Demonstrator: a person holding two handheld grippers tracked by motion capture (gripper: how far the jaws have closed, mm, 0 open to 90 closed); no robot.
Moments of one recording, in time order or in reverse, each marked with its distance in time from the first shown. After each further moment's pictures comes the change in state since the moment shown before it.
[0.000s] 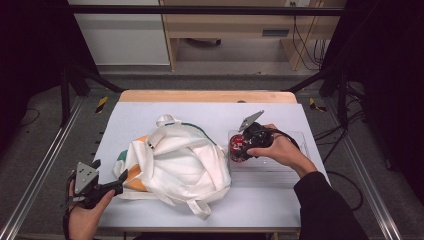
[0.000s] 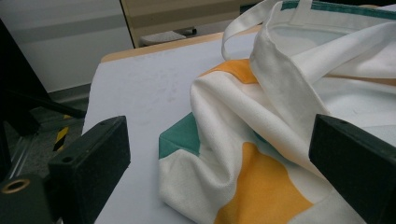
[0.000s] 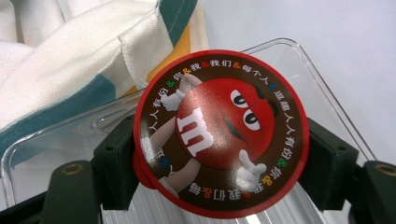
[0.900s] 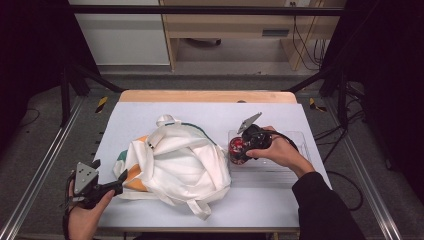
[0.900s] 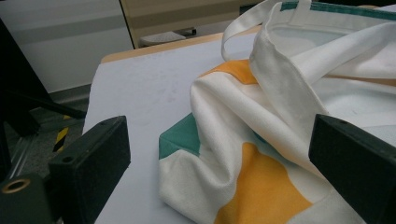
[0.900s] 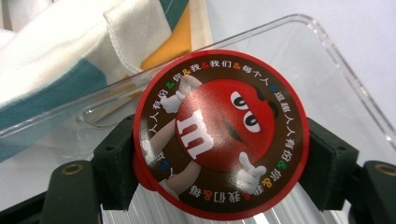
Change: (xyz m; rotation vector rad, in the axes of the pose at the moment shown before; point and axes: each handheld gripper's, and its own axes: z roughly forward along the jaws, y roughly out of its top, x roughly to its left) left arm 0.000 0.000 -0.001 -0.002 -0.001 0.001; right arm -0.001 -0.005 0.012 0.031 0.017 0.016
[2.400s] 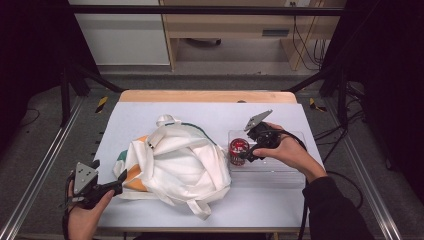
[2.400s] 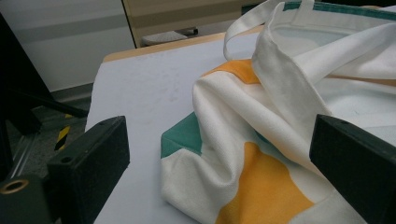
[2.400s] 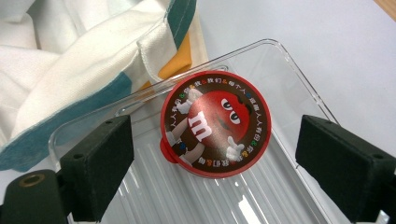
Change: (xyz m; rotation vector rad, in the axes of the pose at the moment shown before) left arm 0.001 0.000 -0.001 0.002 0.007 -0.005; right arm 0.009 0.000 -0.039 -0.057 -0.042 0.013
